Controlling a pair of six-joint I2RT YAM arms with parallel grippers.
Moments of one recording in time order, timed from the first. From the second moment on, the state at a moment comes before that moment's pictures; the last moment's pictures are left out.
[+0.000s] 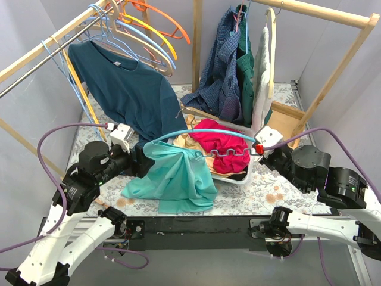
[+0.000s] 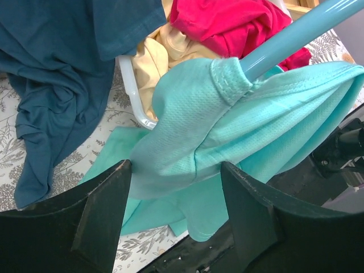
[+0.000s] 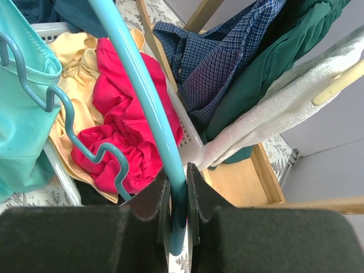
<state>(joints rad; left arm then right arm) -0.50 0.62 1.00 -0.79 0.16 -0.24 1.17 0.69 1.23 -0.86 0.55 -0.33</state>
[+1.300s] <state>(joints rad) -0.50 0.58 1.01 -0.62 -0.18 -0.25 1.17 0.49 1.22 -0.76 0.70 -0.37</state>
